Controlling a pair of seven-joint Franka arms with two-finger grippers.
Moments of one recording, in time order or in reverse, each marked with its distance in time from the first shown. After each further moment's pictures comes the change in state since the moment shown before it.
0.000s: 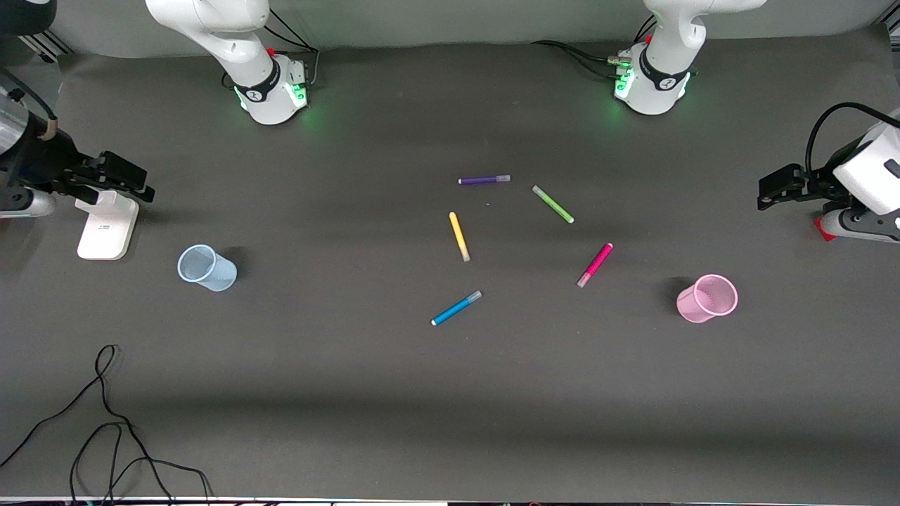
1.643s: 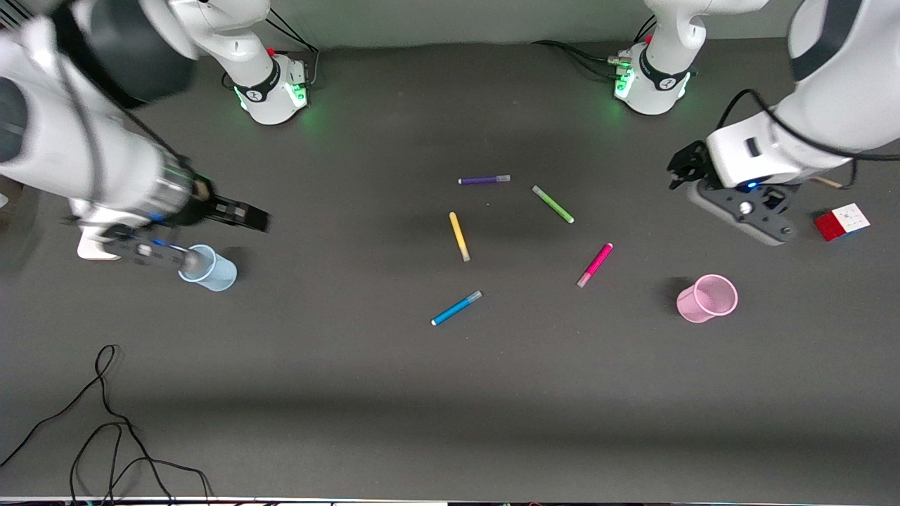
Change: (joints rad) left arm -0.071 0.002 -0.139 -0.067 -0.051 0.045 0.184; right arm 0.290 0.323 0.021 0.245 0.002 -0.061 0.637
